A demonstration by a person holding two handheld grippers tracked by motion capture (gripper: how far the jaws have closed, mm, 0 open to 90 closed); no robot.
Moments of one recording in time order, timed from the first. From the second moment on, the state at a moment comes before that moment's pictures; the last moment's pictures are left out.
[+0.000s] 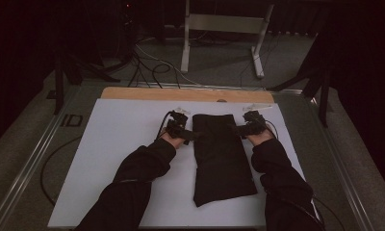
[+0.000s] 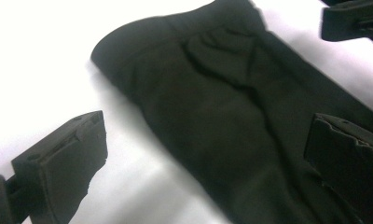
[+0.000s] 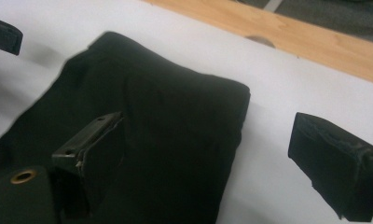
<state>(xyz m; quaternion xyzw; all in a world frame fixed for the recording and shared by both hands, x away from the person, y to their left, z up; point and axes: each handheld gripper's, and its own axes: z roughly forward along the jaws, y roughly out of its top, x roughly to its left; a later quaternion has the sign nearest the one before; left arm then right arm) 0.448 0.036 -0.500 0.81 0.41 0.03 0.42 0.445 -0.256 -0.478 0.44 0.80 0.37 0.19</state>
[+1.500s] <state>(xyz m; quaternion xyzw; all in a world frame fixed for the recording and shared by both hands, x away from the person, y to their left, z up) 0.470 0.021 -0.522 0.81 0.44 0.01 0.39 0.479 -0.256 -0.520 0.47 0.81 0.33 0.13</state>
